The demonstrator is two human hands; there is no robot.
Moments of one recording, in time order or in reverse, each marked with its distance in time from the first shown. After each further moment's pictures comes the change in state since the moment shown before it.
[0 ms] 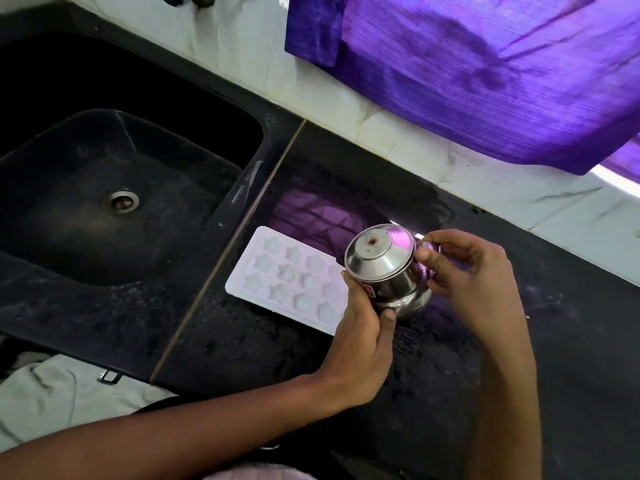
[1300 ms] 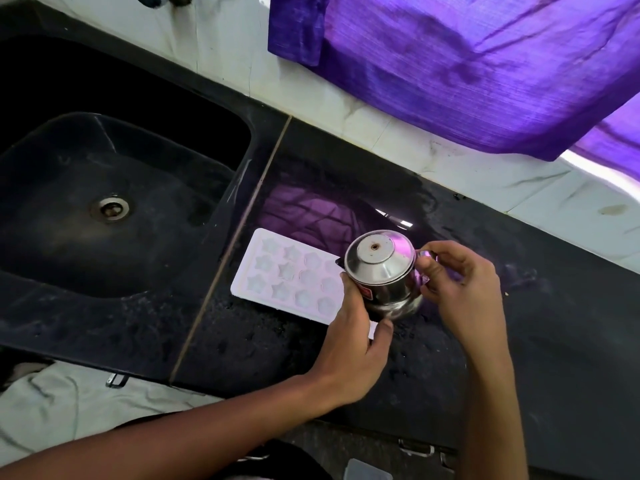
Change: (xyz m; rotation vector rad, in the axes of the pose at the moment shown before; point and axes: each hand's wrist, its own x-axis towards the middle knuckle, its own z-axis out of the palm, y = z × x) left_hand -0.019 0.027 -0.024 -0.002 -0.114 -0.105; right_hand -0.027 -0.007 0.003 -0.016 0.122 0.105
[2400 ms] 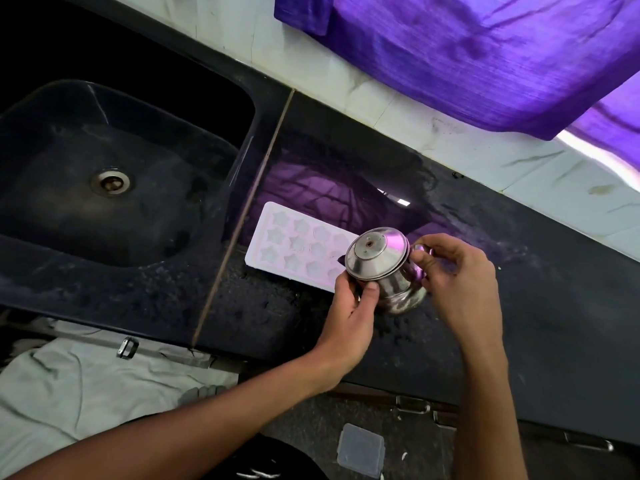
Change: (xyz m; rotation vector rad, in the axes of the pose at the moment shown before) left_hand -0.021 -0.009 -0.010 -0.406 0.035 -0.277; right_hand -0.035 -0.016 0.011 -0.194 0.001 0.029
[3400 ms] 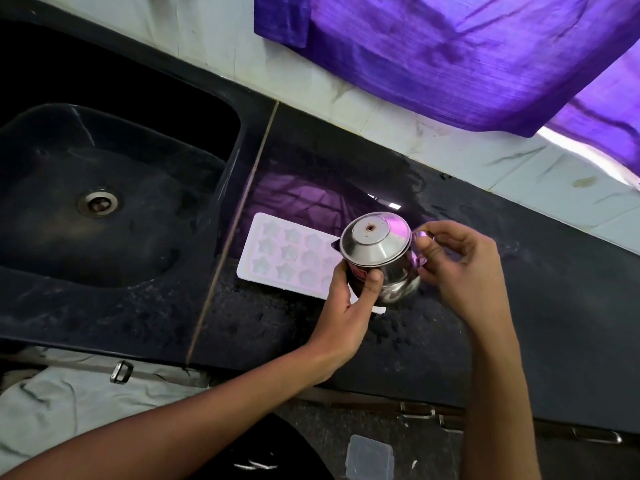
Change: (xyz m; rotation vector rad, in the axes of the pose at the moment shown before) left_hand 0.011 0.008 -0.005 0.070 -0.045 0.119; right_hand 0.011 0.003 -0.009 0.235 0.011 -0.022
